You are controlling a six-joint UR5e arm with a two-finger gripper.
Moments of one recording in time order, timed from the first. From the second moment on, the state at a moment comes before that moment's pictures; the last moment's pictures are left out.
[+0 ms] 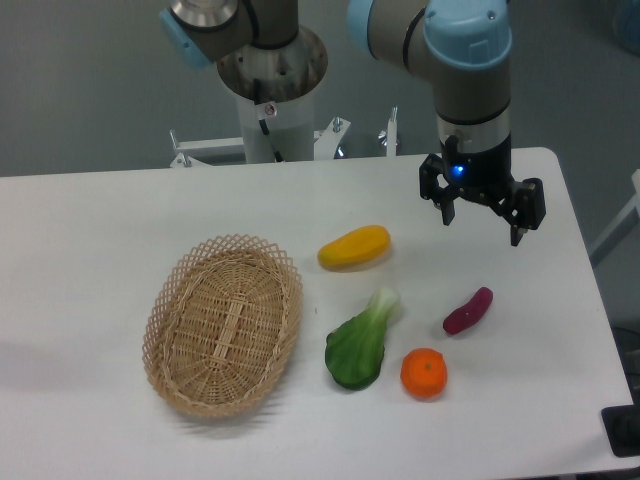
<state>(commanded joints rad) 2.63 -1.77 -1.59 -1.02 1.64 1.26</state>
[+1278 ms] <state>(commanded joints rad) 2.64 -1.91 -1.63 -0.96 1.63 1.34</state>
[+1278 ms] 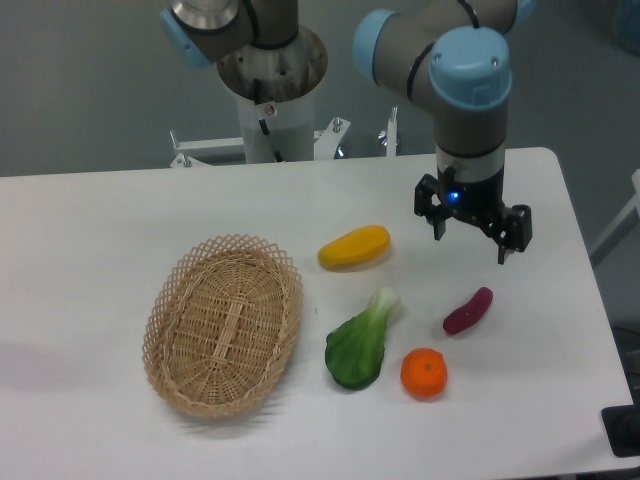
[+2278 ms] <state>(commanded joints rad) 2.66 -2.13 -1.66 -0.76 1.64 1.57</state>
